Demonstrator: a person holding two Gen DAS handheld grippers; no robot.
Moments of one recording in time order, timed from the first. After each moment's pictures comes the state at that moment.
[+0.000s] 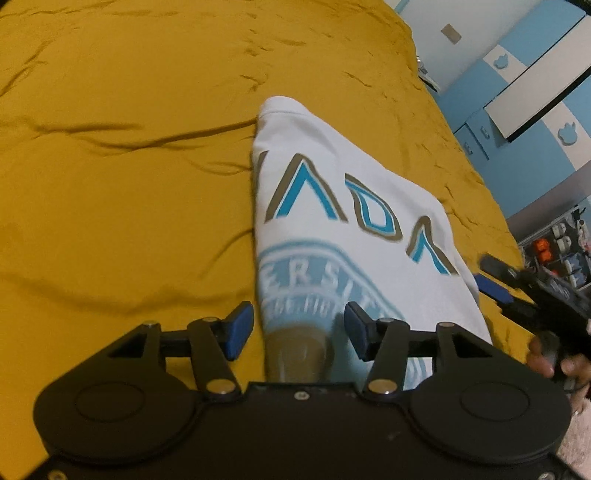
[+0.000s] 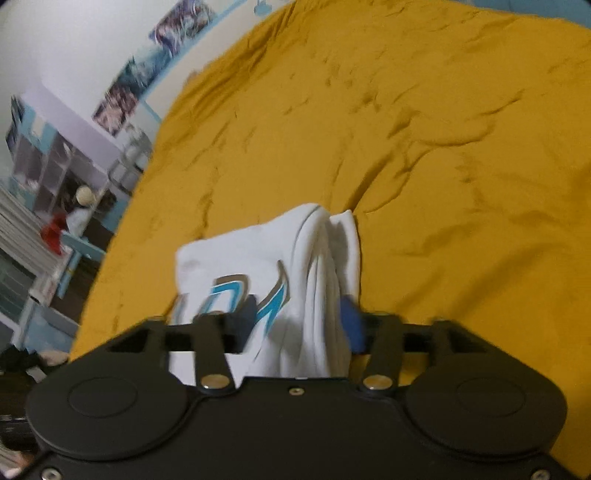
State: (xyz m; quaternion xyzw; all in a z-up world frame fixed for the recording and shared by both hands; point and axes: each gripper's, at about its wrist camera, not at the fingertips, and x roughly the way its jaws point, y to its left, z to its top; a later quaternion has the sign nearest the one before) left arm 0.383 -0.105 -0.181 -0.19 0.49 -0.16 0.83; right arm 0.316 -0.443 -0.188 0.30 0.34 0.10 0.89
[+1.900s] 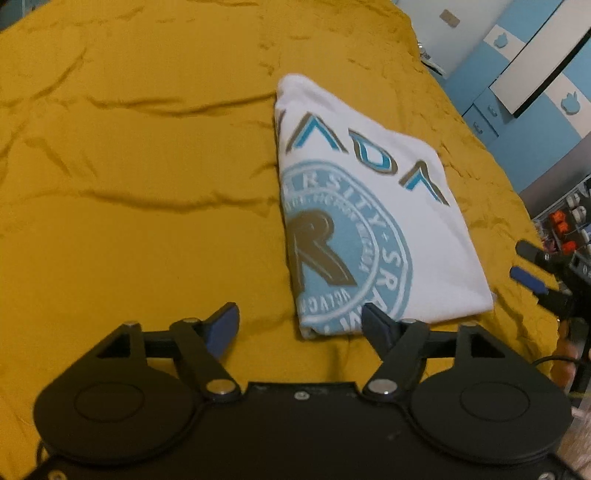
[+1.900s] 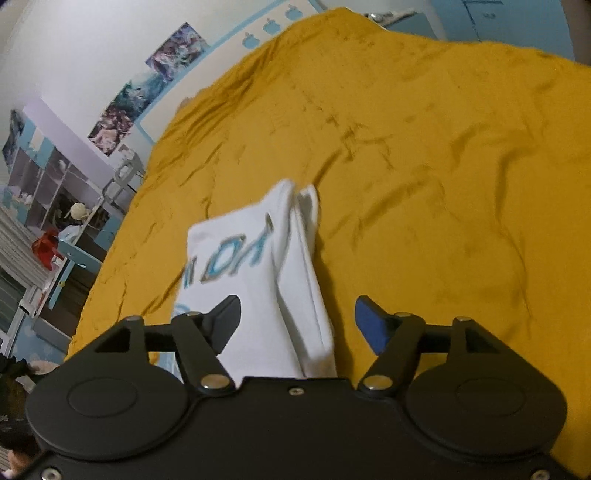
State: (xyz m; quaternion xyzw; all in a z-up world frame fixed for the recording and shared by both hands) left arm 0.295 -0.103 -0.166 -0.14 0.50 -0.13 0.85; right arm 0.223 -0.441 -0.176 0.29 0.31 0.05 0.90
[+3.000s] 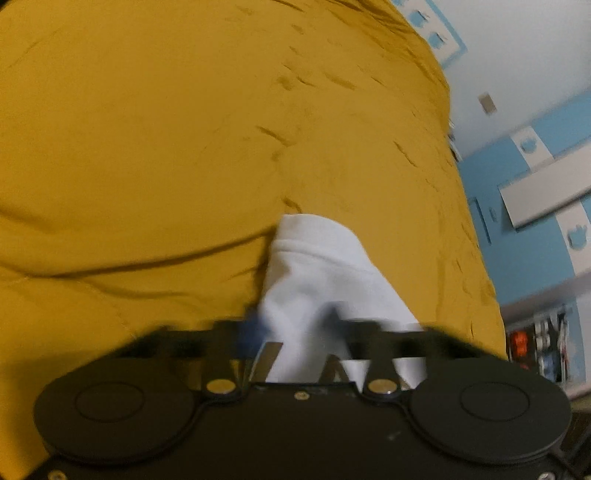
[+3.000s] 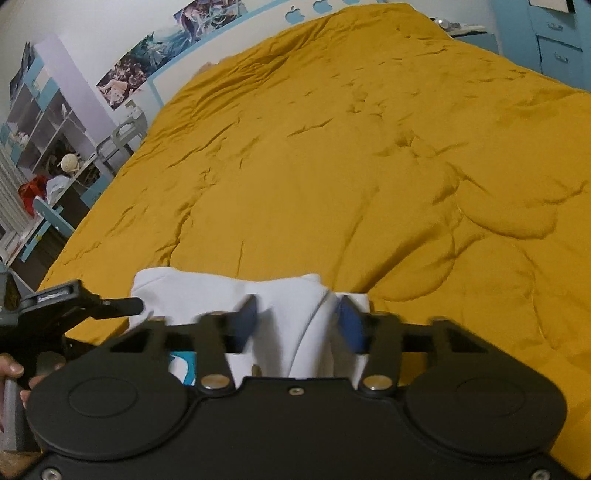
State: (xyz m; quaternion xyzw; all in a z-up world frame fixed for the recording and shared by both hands) left arm 0.578 -0.118 -0.249 -0.32 0.47 -0.13 0.81; right arm 0.425 -0.411 -0.205 0.18 0.33 0.08 0.92
